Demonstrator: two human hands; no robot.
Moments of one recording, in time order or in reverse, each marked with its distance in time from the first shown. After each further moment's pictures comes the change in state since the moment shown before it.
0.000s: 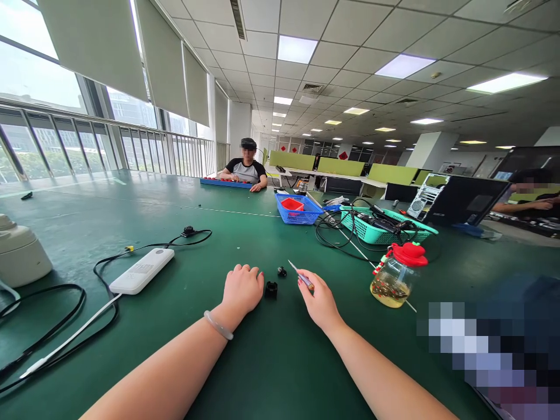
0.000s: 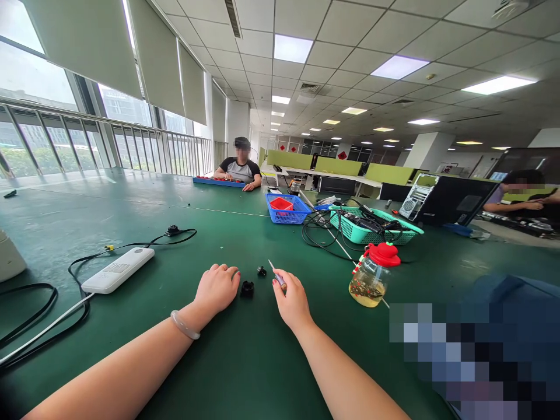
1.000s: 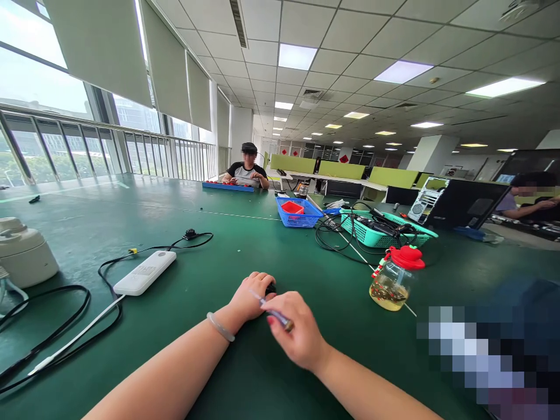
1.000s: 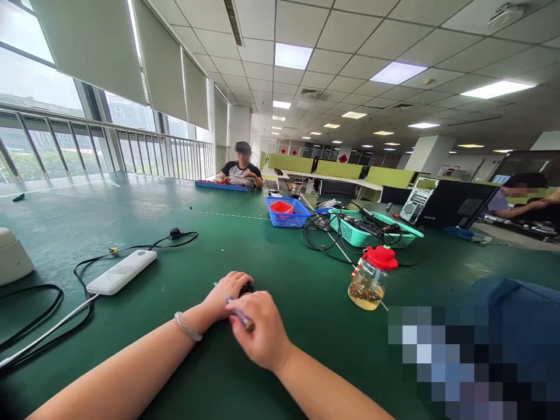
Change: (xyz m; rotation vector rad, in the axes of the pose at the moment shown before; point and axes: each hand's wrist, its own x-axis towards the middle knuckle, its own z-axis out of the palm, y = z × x) left_hand 0.003 0.000 0.014 -0.206 -0.128 0.320; right_hand -0.029 -0.088 -0.002 0.142 -0.115 -0.552
